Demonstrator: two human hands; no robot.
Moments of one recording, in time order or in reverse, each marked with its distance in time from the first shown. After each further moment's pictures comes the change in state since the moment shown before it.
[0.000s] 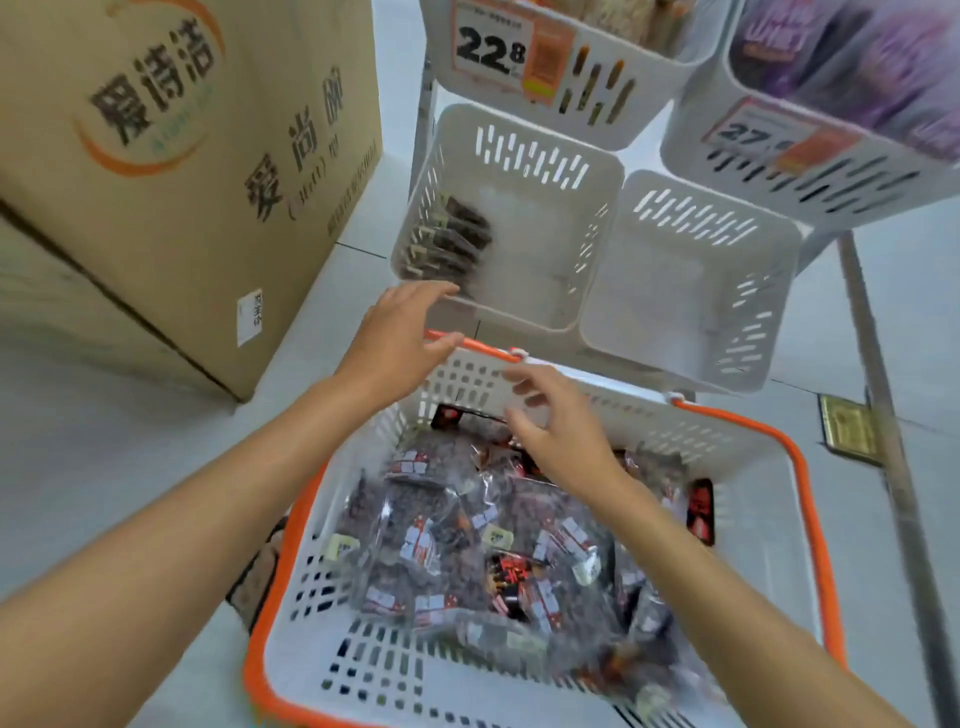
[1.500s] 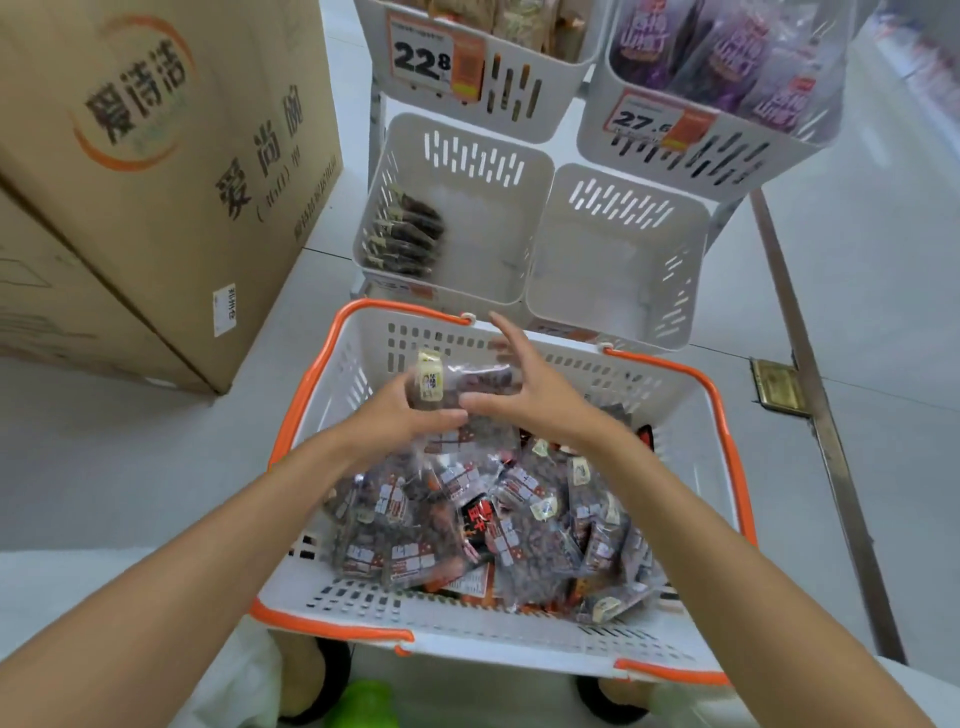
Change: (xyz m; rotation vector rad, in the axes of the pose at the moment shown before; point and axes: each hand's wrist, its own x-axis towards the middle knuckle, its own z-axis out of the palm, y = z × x) left_hand -0.100 0.044 0.034 -0.720 -0.398 -0.366; right_hand -0.045 -0.031 -0.044 0.100 -0.218 0.118
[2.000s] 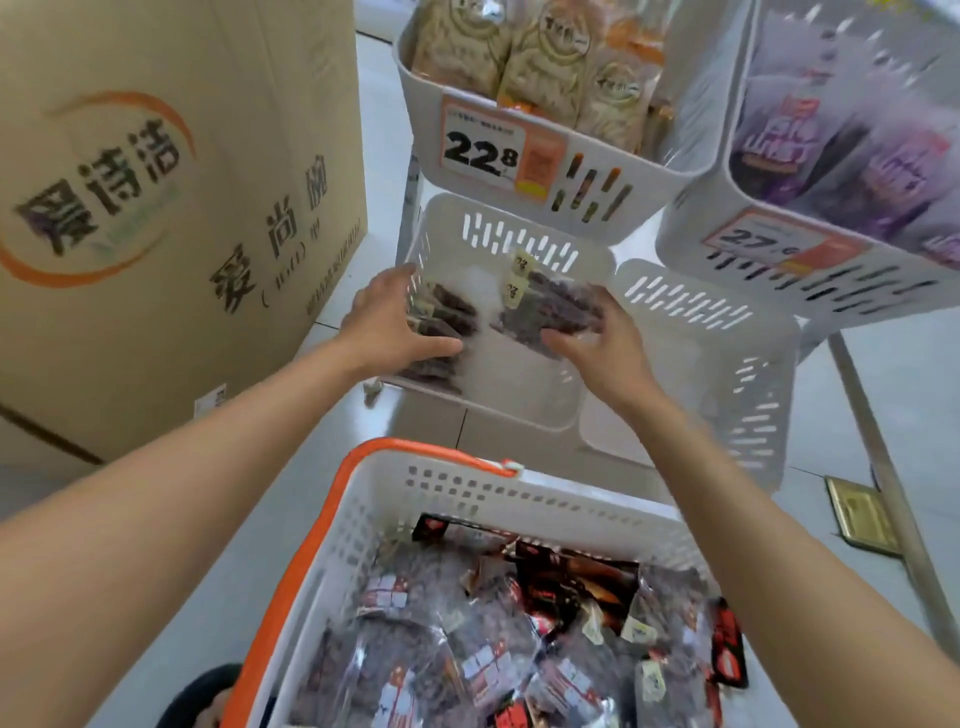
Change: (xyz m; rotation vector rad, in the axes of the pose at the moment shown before) left_hand 0.193 0.086 -0.143 0.643 0.371 0.149; right_hand 0.211 0.022 -0.084 0.067 0.487 -0.056
